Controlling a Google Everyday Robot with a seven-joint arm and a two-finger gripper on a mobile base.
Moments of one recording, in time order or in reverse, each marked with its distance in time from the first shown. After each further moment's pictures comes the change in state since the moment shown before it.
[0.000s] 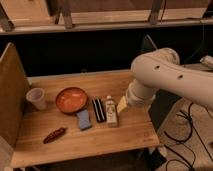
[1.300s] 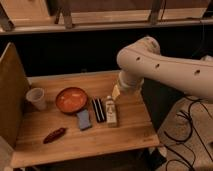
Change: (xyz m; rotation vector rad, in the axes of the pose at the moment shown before) arm -0.089 0.004 0.018 0.102 -0.093 -0.197
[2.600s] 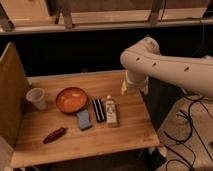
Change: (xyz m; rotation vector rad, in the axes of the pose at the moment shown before) arm -0.010 -0.053 0.025 0.124 0.022 0.270
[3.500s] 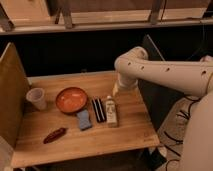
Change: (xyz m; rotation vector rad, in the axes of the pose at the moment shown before) arm -0.029 0.057 0.063 -0.148 -0.003 -0.133
